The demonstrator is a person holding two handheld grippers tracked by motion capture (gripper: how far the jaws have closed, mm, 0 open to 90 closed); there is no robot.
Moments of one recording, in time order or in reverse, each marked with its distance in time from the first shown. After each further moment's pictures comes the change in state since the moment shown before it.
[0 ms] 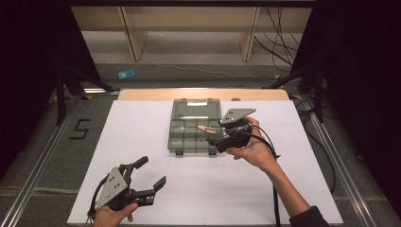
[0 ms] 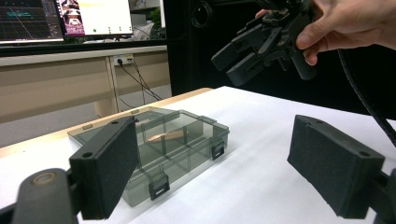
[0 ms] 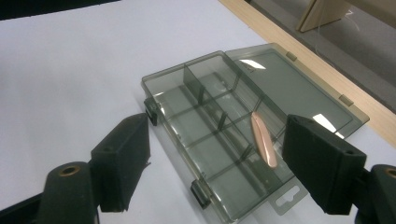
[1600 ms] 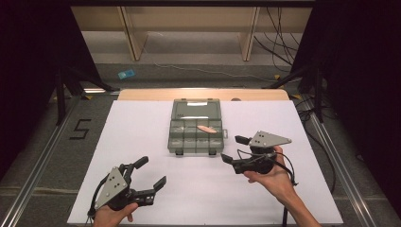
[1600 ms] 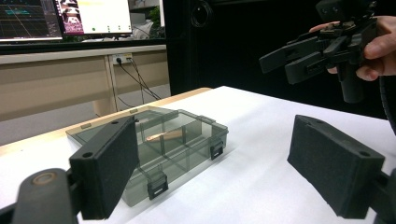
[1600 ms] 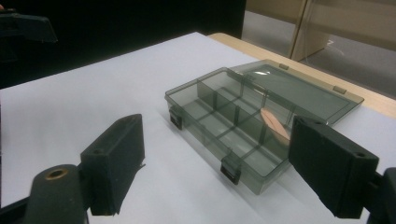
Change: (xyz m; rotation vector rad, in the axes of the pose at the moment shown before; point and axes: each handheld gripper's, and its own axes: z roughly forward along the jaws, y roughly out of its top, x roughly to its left) left arm 0.001 0.000 0.001 -0.002 -0.007 -0.001; right arm 0.028 -0.065 -0.049 -0.231 0.002 0.163
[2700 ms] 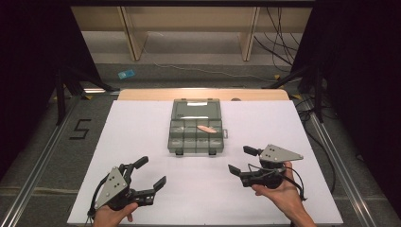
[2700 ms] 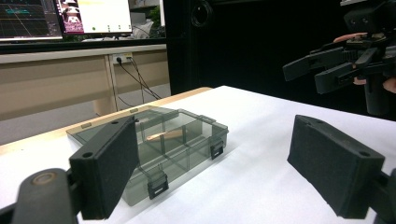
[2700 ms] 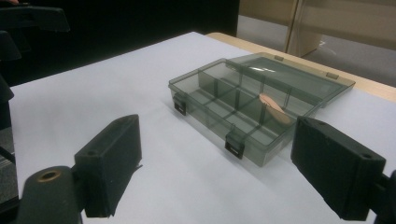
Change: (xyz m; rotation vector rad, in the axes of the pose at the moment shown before) left arm 0.000 0.000 0.000 0.000 0.002 -0.002; right arm 0.011 -0.028 -0.023 -0.039 -0.016 0.034
